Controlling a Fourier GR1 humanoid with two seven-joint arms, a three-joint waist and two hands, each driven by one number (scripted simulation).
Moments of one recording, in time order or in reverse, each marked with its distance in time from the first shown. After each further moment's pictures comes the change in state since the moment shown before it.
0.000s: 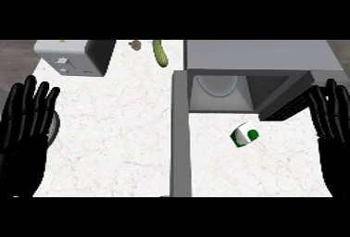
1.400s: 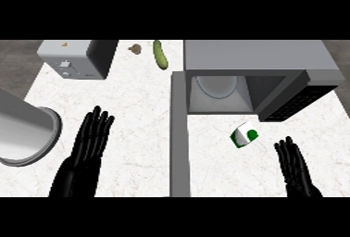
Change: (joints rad) left arm 0.177 -0.074 -0.284 0.108 -0.022 0.087 -0.117; right arm 0.385 0.090 0.140 0.189 0.062 0.024 -0.374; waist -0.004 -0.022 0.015
